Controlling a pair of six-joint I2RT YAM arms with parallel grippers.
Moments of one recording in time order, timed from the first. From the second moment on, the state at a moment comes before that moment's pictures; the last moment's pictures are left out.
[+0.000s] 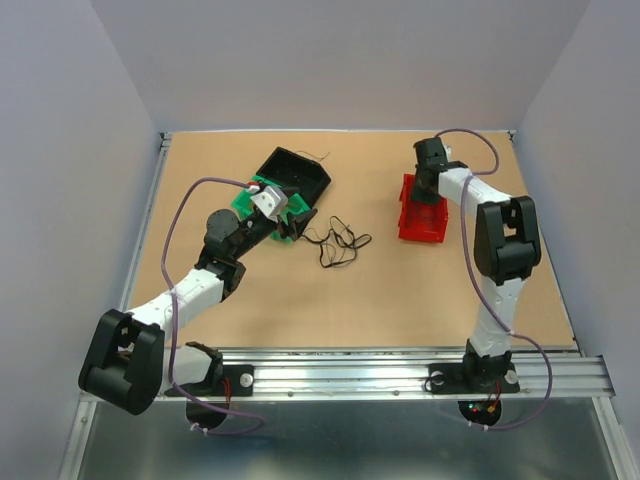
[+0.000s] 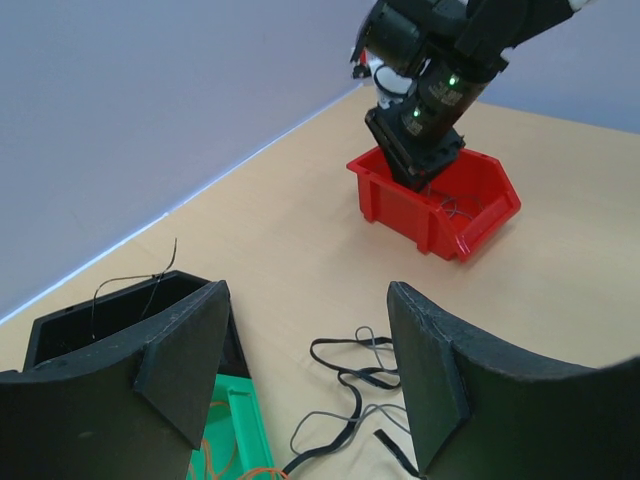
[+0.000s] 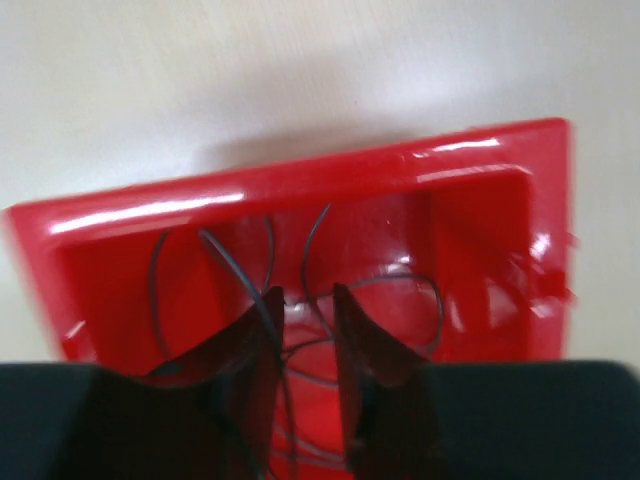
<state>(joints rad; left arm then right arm) -0.42 1.20 0.55 0.81 0.48 0.06 0.19 2.07 1.54 -0.47 0.28 0.41</state>
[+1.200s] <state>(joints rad) -0.63 1.90 1.13 0.11 0.23 0.31 0.46 1.29 1.07 -0.25 0.26 0.53</state>
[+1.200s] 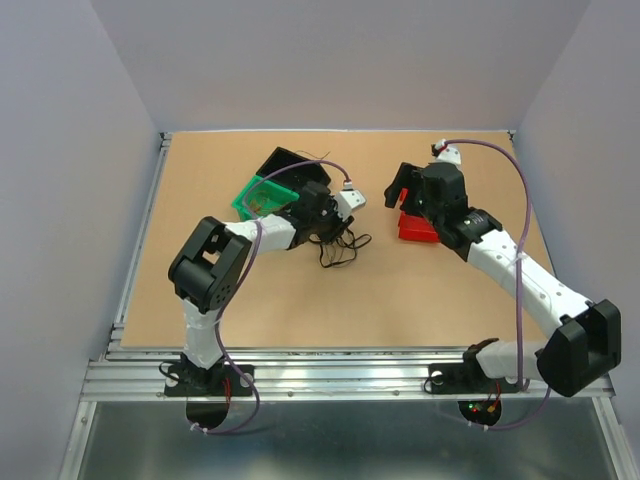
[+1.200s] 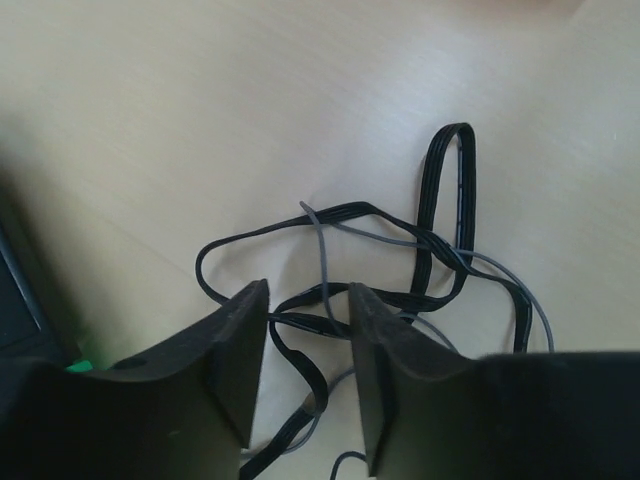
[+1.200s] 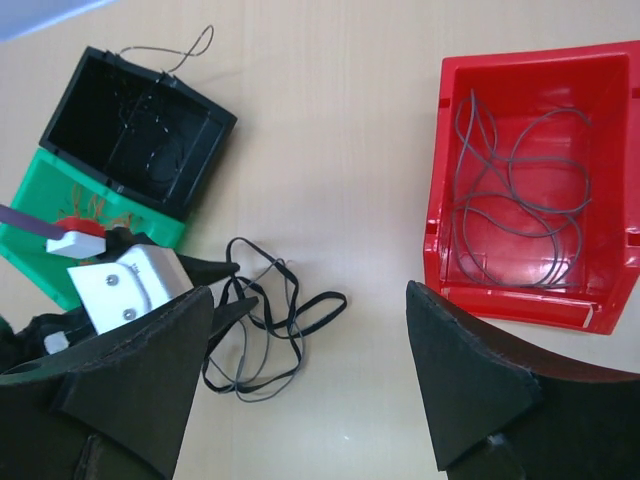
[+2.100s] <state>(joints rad) -0.63 1.45 0.98 0.19 0.29 0.31 0.46 1.16 0.89 -0.04 0.18 0.50</state>
